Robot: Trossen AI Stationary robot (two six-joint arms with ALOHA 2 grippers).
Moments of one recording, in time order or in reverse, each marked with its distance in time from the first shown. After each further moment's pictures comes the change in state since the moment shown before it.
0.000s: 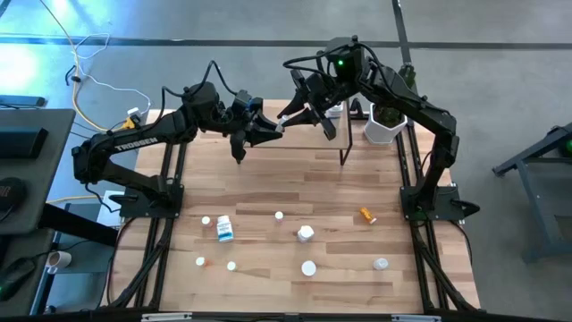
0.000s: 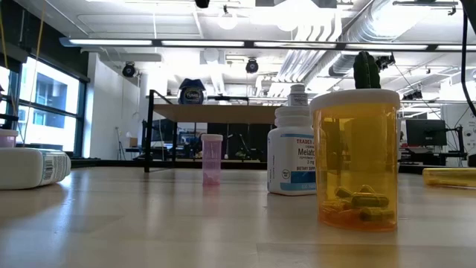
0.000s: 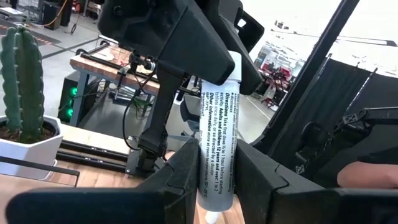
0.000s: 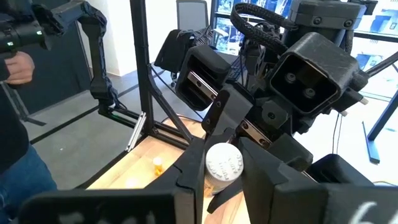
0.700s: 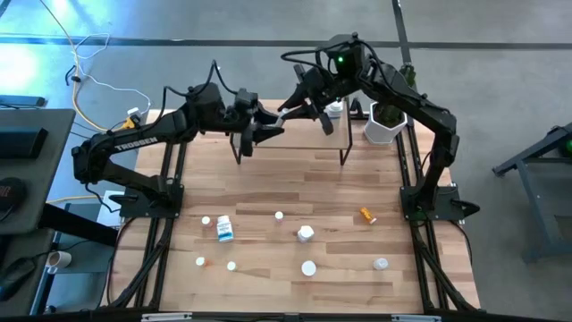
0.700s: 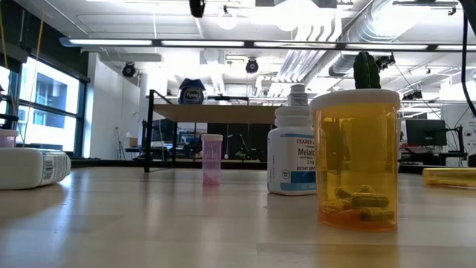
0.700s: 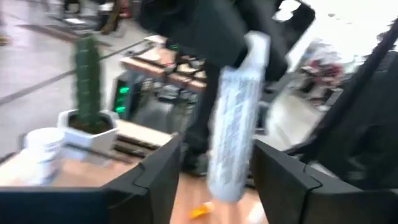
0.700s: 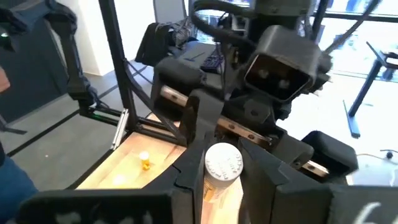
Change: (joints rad) left arm 0.000 0.000 0.001 -0.096 -0.187 0.107; right arm -0.045 0.002 0.000 -0.020 0.055 0.046
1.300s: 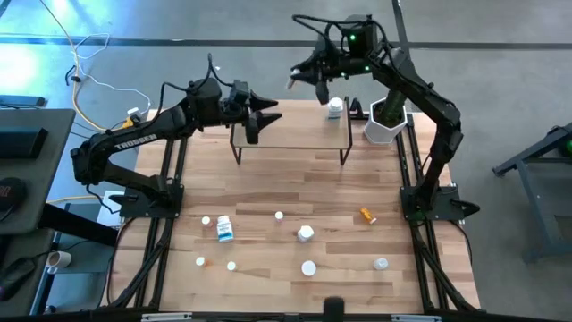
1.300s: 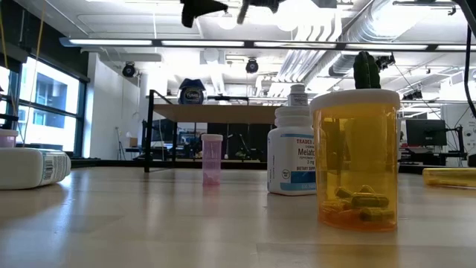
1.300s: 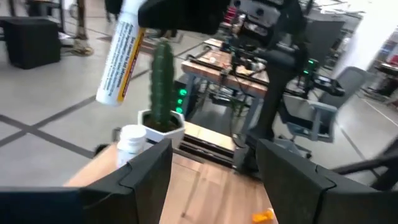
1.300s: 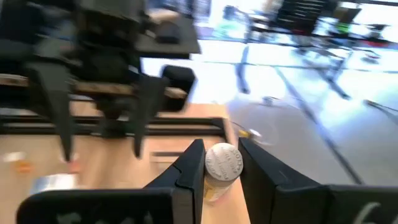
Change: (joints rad) left arm 0.077 -0.005 0.000 -0.048 -0.163 0.074; right arm -0.172 -0.001 0.000 -0.014 0.312 0.001
